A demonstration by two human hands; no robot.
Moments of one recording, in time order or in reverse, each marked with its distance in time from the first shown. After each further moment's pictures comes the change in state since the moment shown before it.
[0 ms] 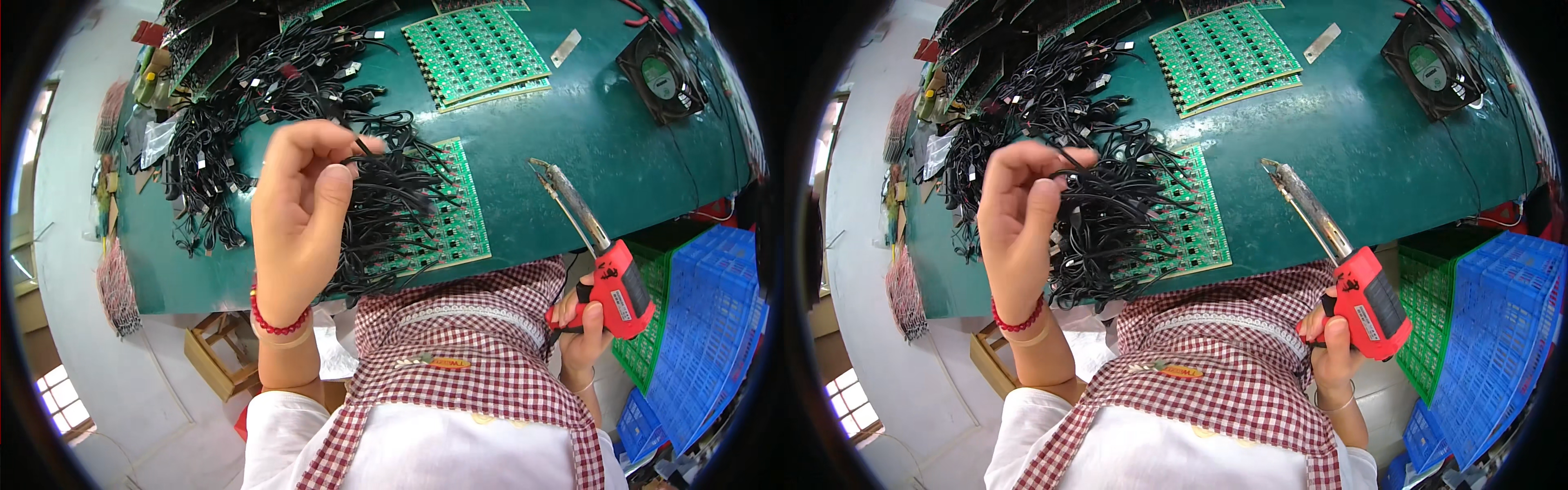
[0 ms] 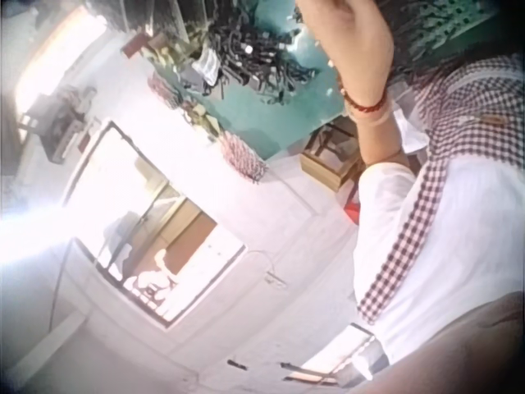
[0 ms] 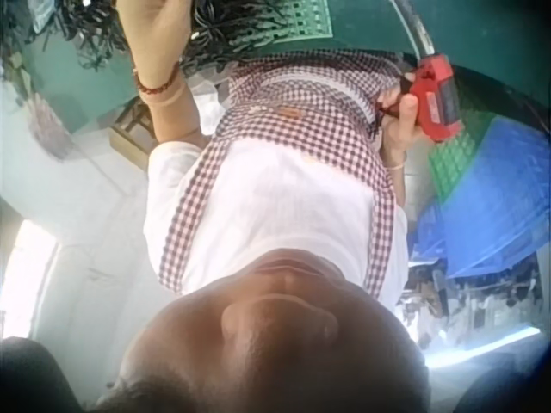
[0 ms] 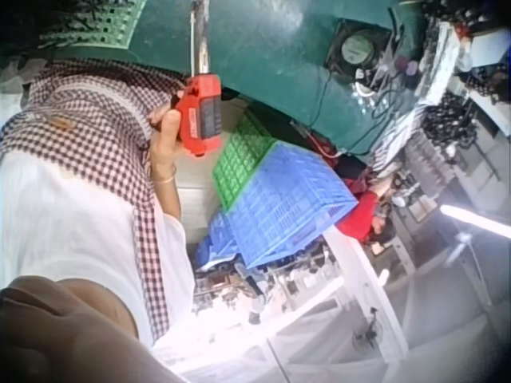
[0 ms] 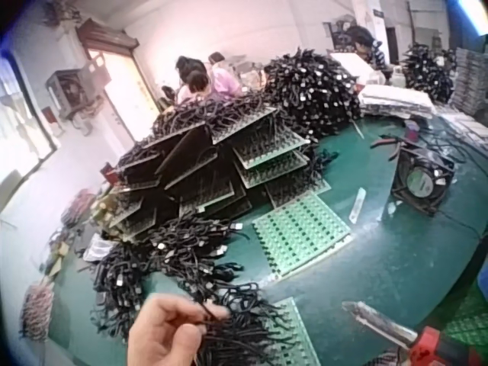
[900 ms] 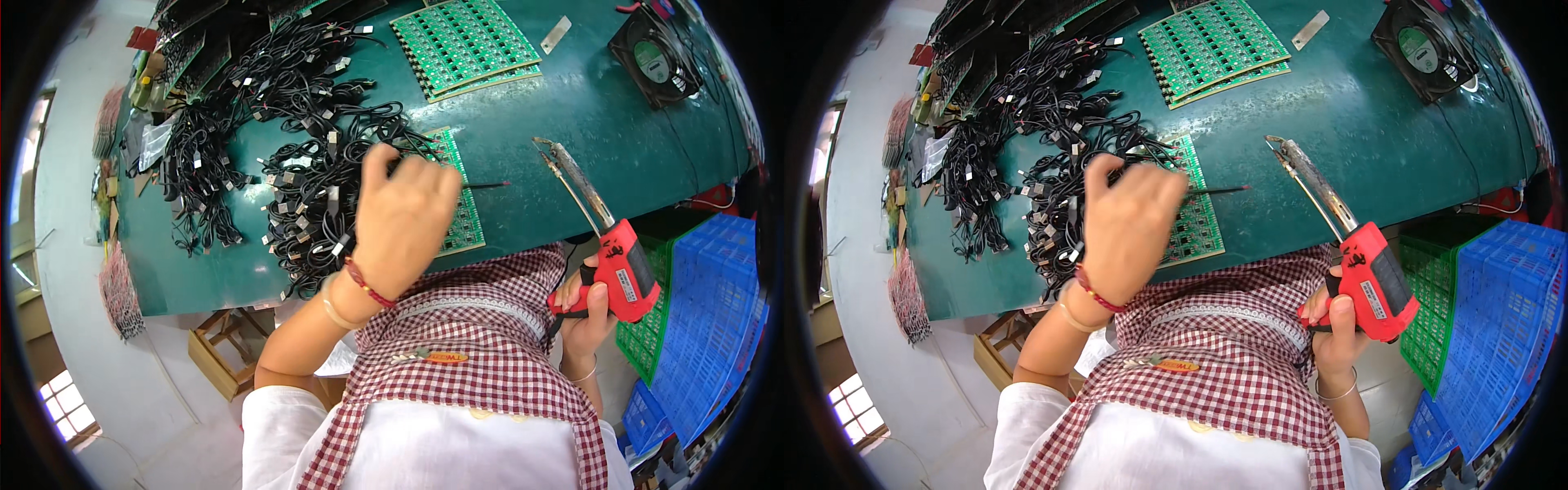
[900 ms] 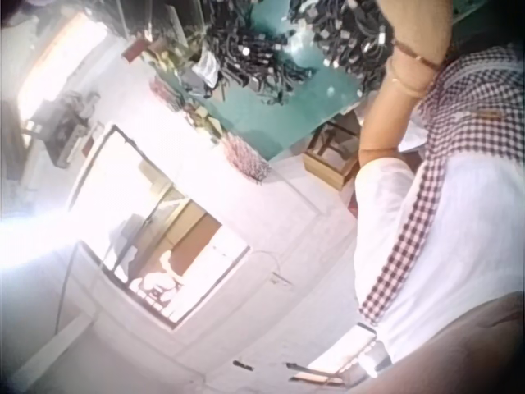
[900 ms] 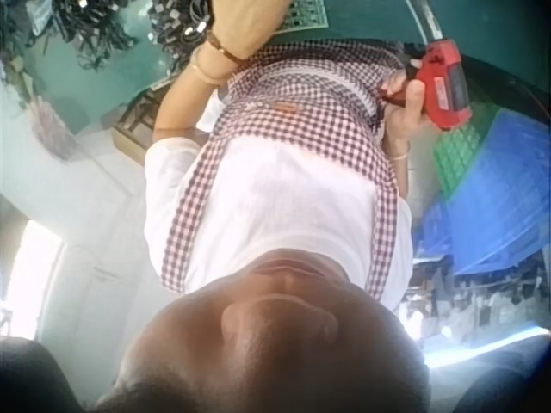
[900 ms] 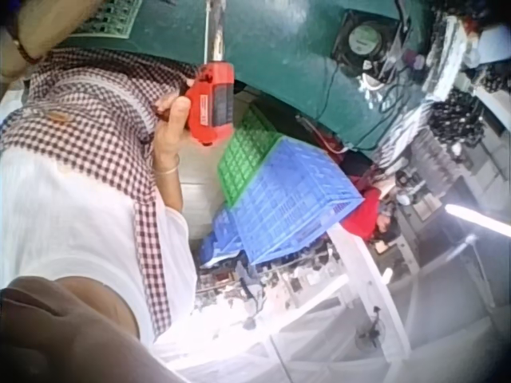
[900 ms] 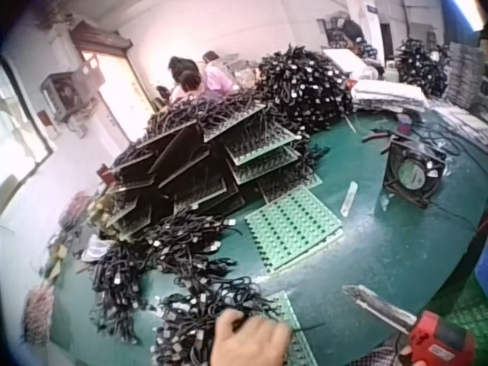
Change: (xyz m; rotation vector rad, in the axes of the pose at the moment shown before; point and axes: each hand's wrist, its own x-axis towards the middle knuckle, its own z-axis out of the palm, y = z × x) left_hand -0.010 -0.024 0.073 1.054 -0.274 0.398; right_hand 0.007 -0.001 0.000 -0.007 0.051 -0.045
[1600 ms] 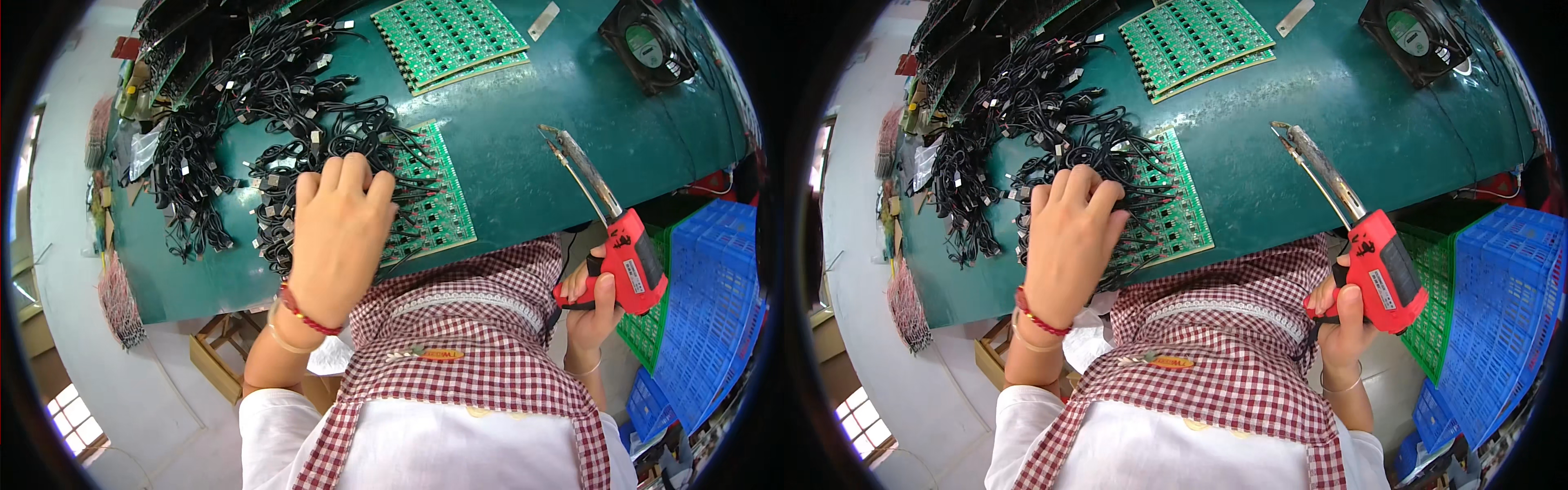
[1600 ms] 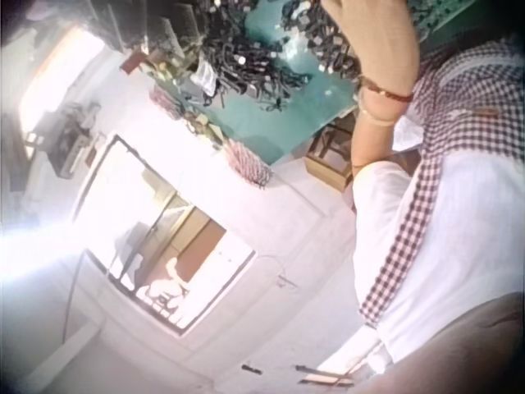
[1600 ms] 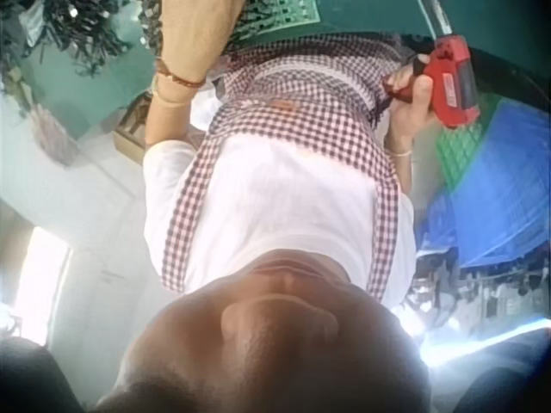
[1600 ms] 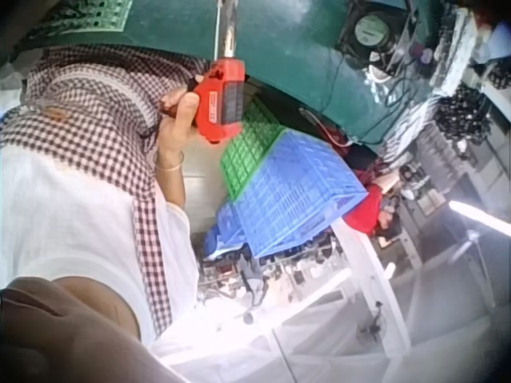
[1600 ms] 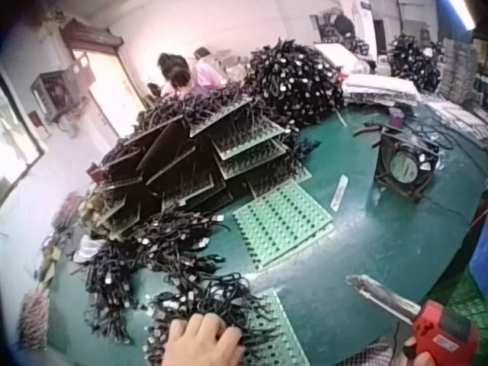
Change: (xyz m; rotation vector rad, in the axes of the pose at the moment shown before) left_hand -0.018 -0.020 -0.028 -0.007 -0.140 -0.112; right_hand 0.003 -0.002 -0.009 0.016 0.031 -0.012
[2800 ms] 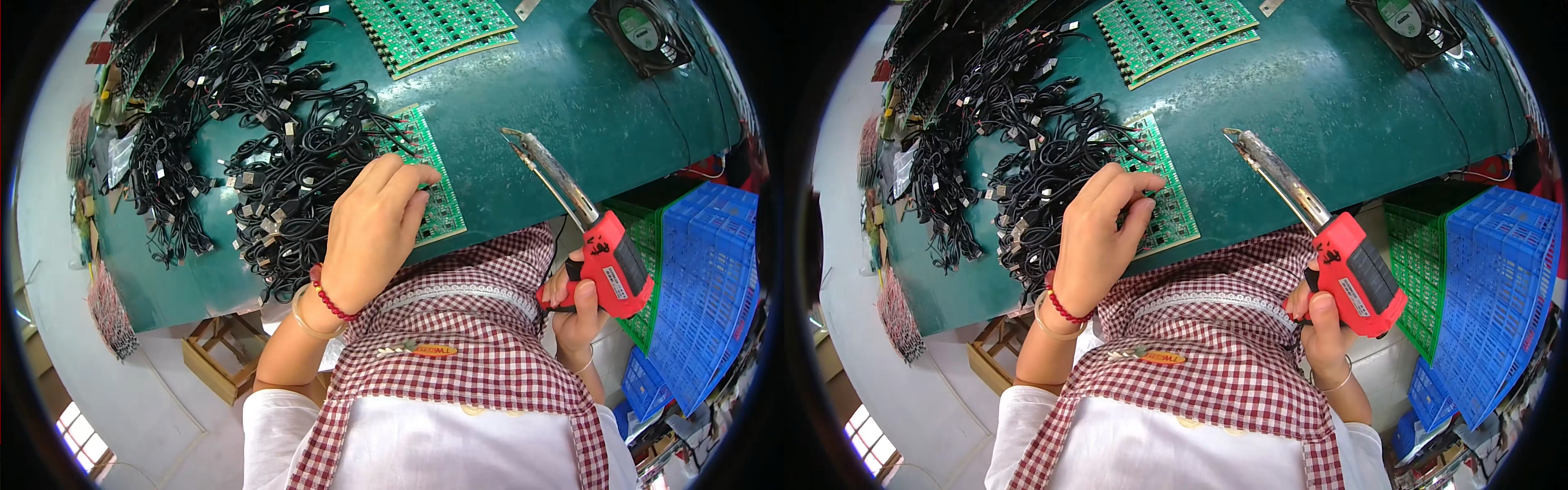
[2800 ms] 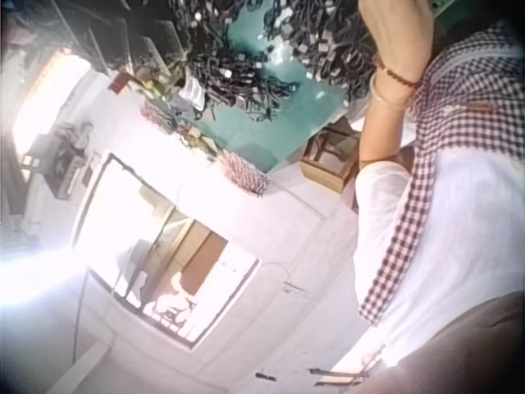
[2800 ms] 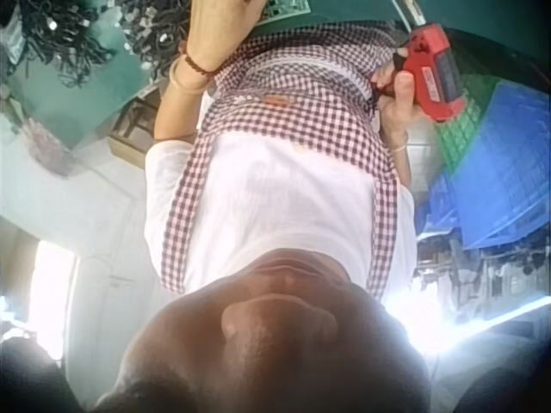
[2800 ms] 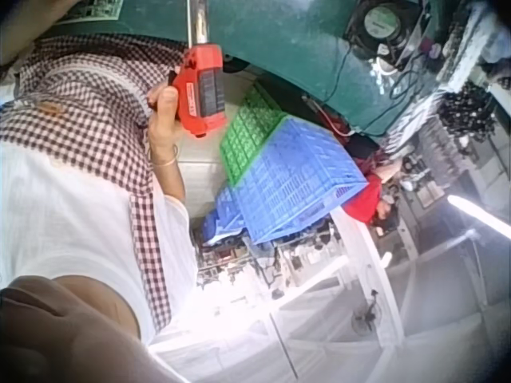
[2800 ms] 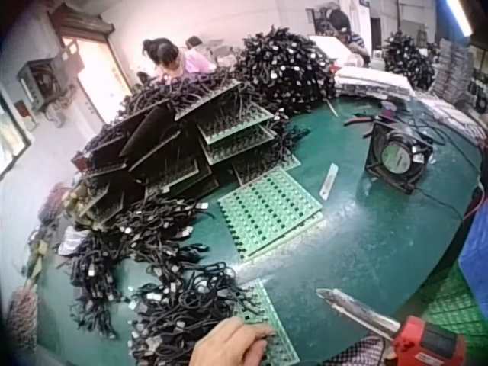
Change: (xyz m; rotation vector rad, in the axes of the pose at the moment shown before) left_hand 0.007 0.019 0.039 -0.693 0.126 -0.020; right_hand -0.015 0.001 0.008 -0.087 -0.035 0.074
